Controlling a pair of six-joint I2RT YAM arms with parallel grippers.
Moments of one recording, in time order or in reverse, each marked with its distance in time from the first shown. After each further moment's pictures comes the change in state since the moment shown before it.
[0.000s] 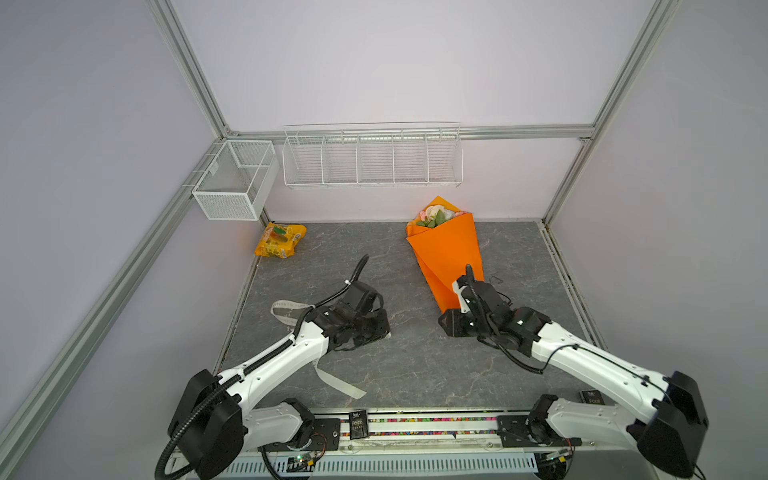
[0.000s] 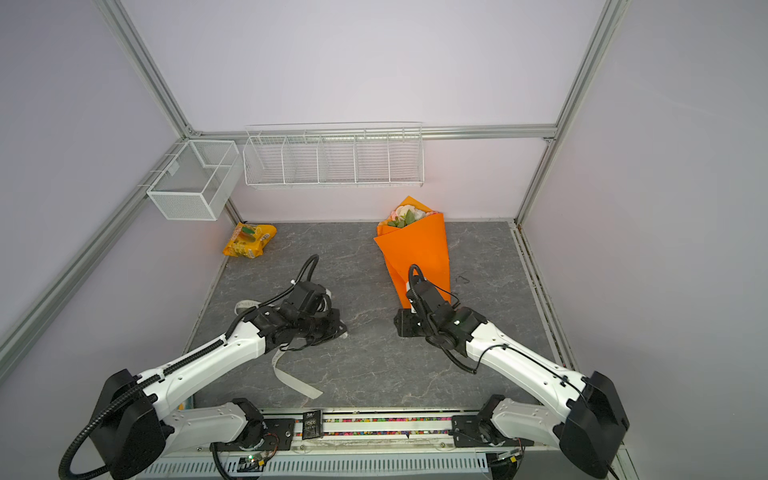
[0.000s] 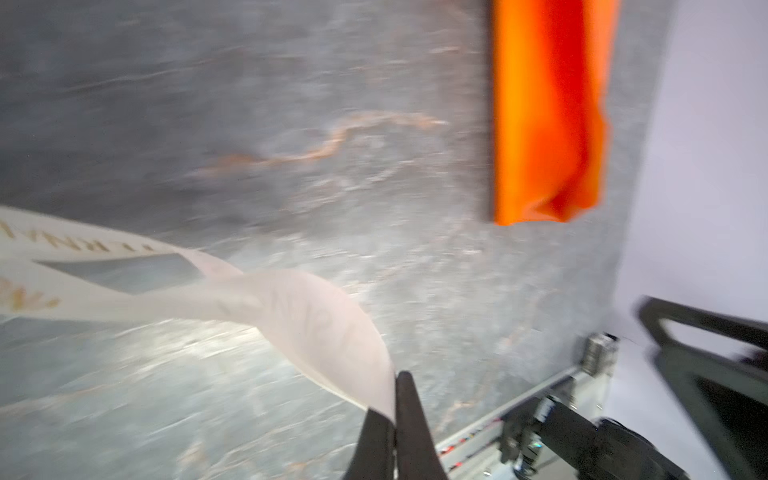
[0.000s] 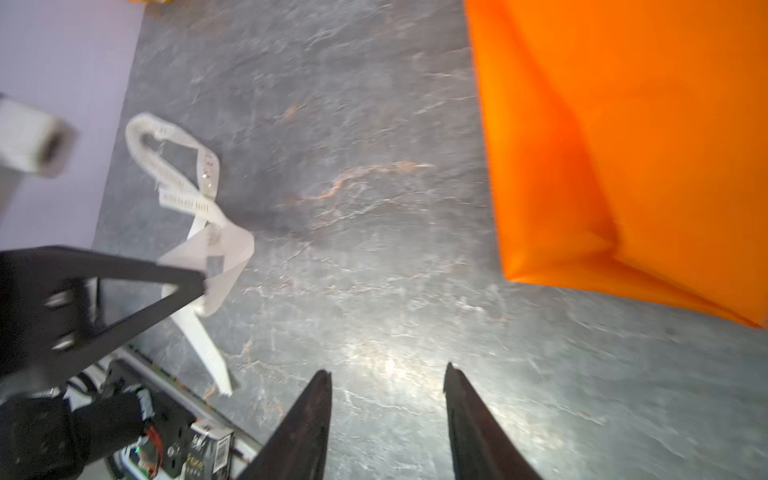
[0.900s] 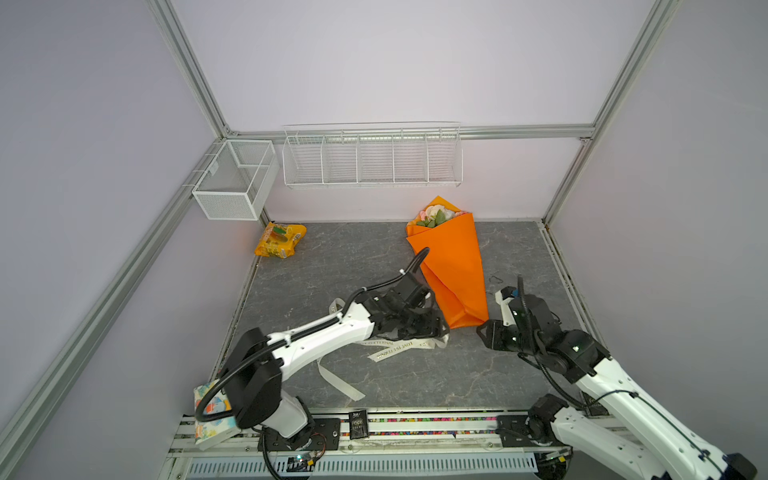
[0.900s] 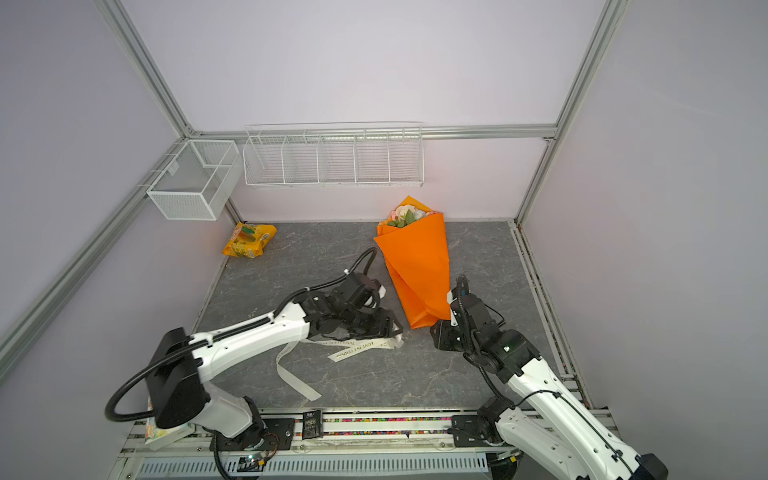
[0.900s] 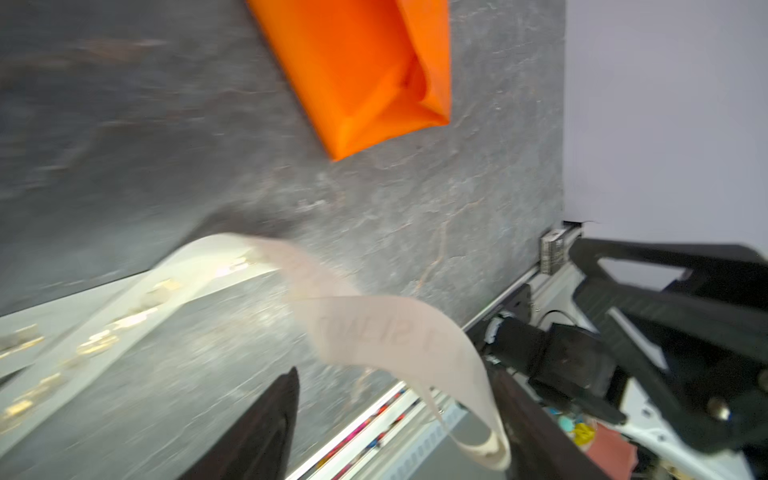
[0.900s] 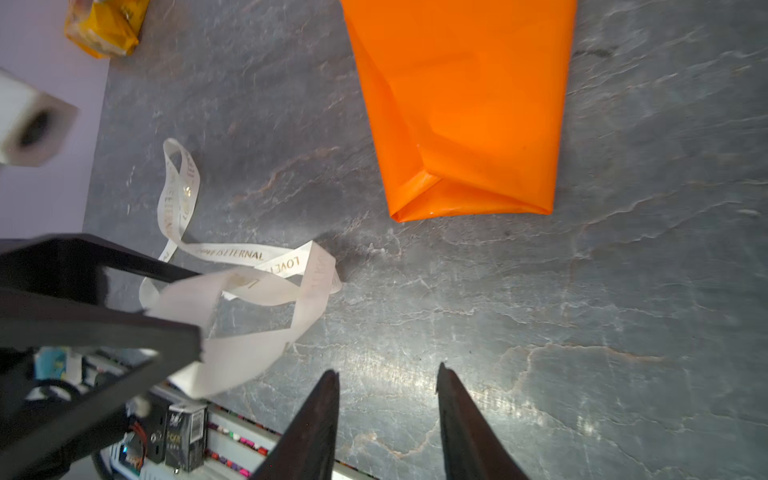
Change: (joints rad) left arm -0.170 0.174 0.212 -0.063 0.046 0.088; right arm -0.143 -0.293 -0.063 -0.237 -0.045 -0.043
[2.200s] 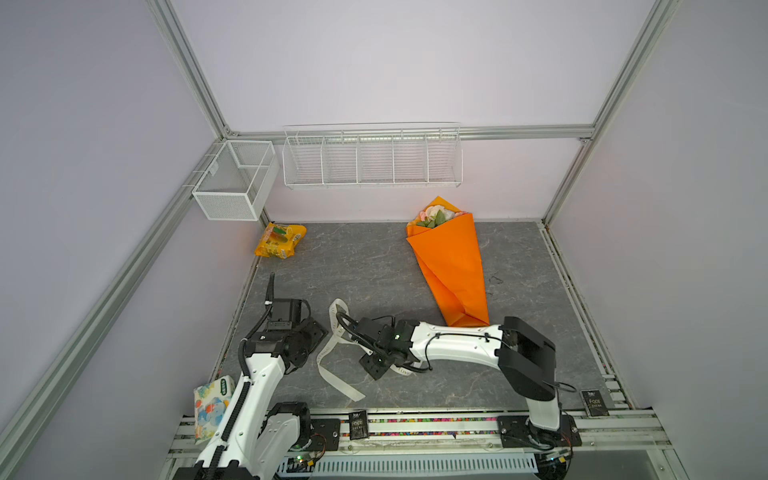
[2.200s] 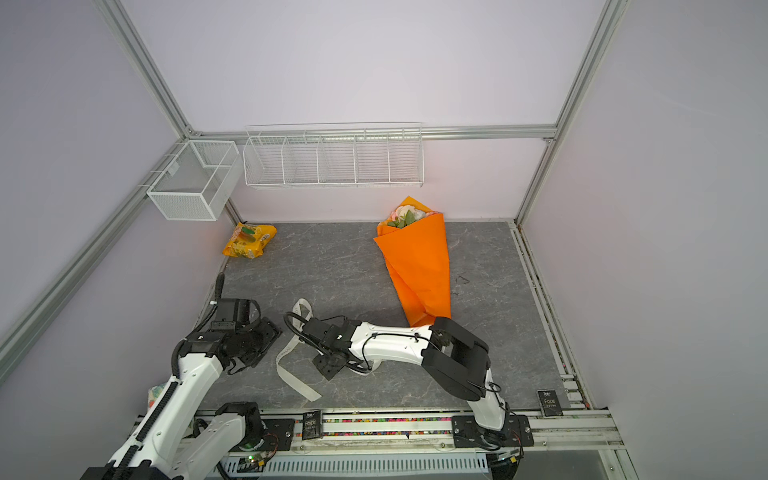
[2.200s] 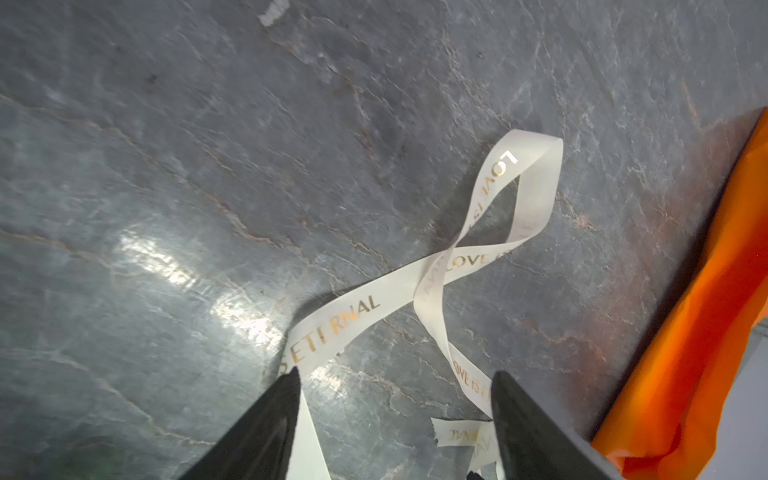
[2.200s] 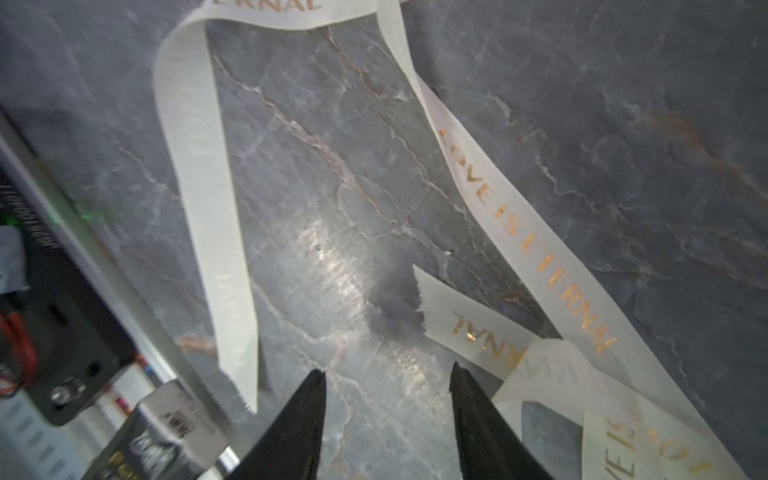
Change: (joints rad) left arm 0.877 -0.560 -0.476 -0.288 -0.173 -0.084; right arm 0.632 1.191 0.701 0.161 0.062 -0.284
